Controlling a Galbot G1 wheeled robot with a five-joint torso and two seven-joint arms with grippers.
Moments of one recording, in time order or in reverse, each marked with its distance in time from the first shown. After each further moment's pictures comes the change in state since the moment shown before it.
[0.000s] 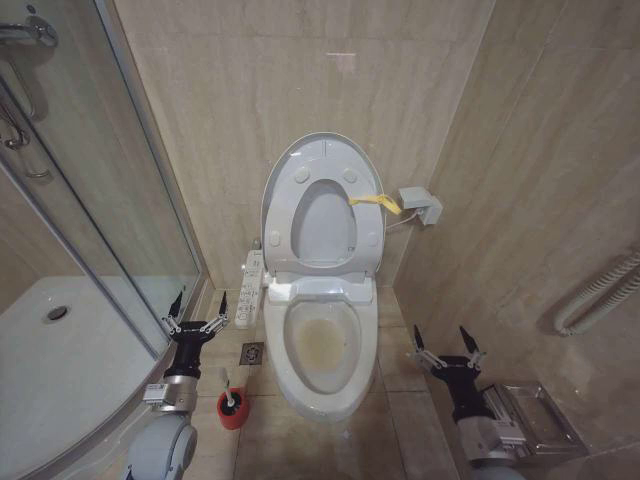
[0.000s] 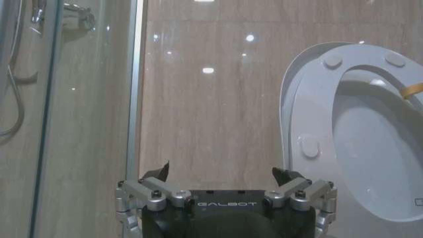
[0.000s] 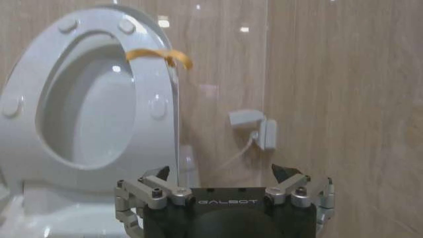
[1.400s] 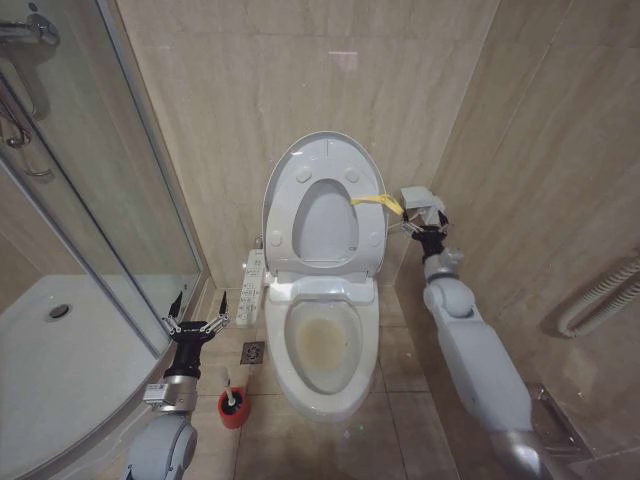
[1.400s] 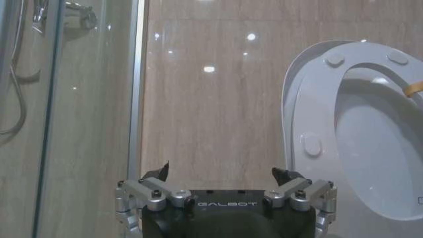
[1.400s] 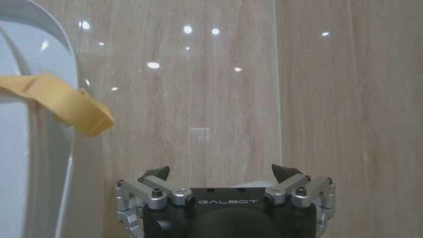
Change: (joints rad) left arm 0.000 0.000 0.000 0.000 0.000 0.000 0.000; right arm 1.022 -0.120 -0.152 -0.734 0.095 -0.101 0.018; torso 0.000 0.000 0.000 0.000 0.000
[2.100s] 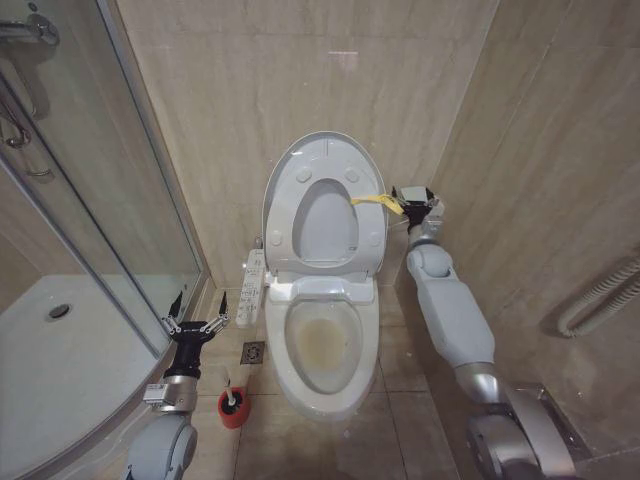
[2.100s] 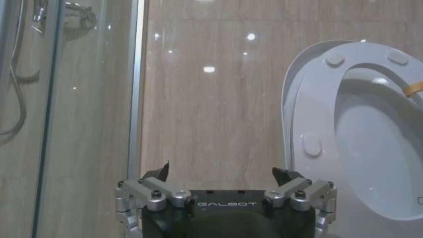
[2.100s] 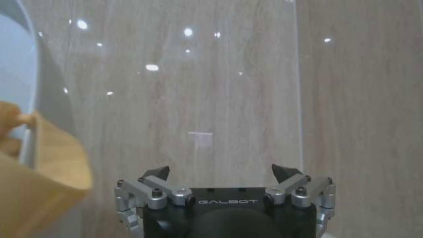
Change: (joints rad) left arm 0.000 0.000 0.000 0.000 0.000 0.000 0.000; right arm 0.238 0.068 -0.035 -0.248 -0.082 0.024 0.001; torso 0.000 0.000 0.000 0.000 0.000
